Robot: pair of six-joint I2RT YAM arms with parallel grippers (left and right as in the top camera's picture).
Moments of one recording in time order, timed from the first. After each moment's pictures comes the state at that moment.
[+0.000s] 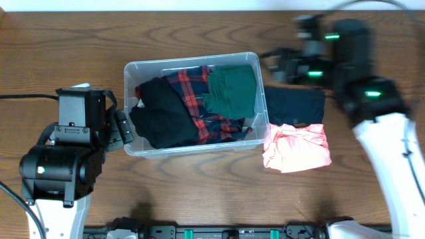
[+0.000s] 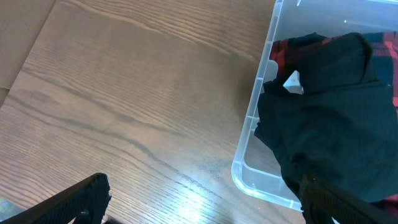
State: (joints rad) left arm -0.09 1.06 1.39 -1.36 -0.35 -0.33; right arm 0.10 1.39 1.44 -0.76 -0.50 0.46
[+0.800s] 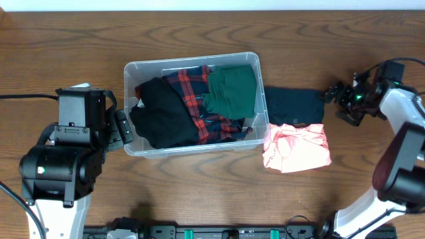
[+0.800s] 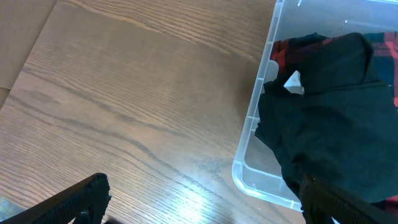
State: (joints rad) left arm -0.09 1.06 1.39 -1.36 -0.35 -0.33; right arm -0.33 1.92 1.20 -0.64 -0.49 0.28
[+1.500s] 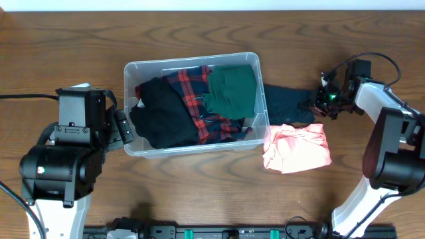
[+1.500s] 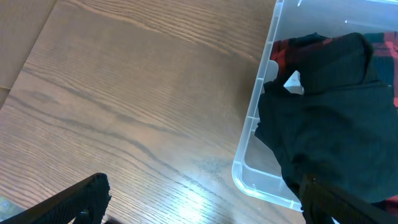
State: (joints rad) left arm -0.09 1.06 1.39 -1.36 -0.35 -0.33; right arm -0.20 1.97 1.20 -0.62 -0.61 0.20
